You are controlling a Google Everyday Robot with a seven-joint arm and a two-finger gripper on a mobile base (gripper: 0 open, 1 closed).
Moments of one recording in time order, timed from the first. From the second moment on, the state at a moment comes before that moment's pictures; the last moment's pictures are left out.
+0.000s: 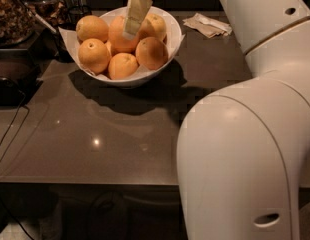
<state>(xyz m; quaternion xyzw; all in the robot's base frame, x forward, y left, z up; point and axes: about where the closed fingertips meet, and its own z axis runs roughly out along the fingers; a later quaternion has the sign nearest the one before) 0.681 0.038 1.010 -0.66 0.71 0.07 0.25</state>
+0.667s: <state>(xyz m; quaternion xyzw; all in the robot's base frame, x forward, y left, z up) 0.693 0.057 1.008 -0.67 0.70 0.07 0.25</state>
